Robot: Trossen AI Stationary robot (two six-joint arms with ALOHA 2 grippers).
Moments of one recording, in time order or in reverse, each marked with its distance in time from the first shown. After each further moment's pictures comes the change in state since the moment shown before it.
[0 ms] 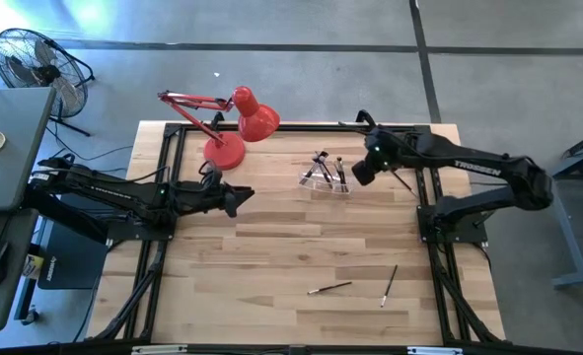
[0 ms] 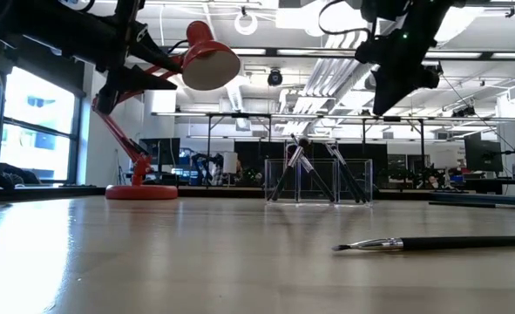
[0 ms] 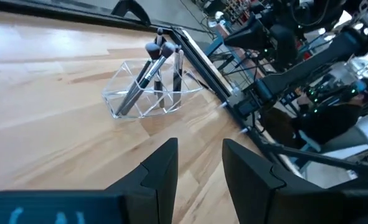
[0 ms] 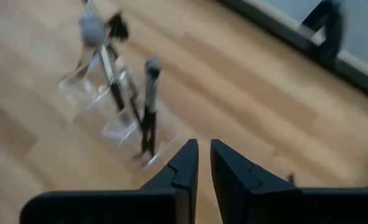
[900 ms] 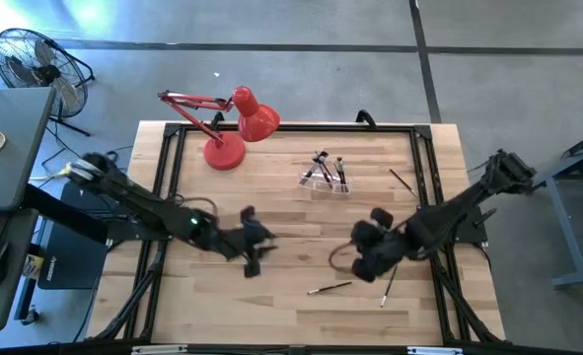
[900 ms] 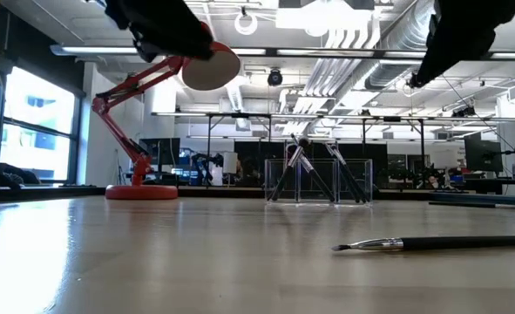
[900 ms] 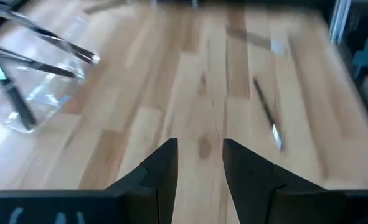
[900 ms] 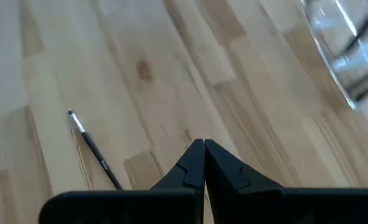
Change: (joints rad) left arm -0.317 0.509 0.496 -0.339 0.007 0.545; right arm 0.931 0.186 0.014 0.083 0.205 0.395
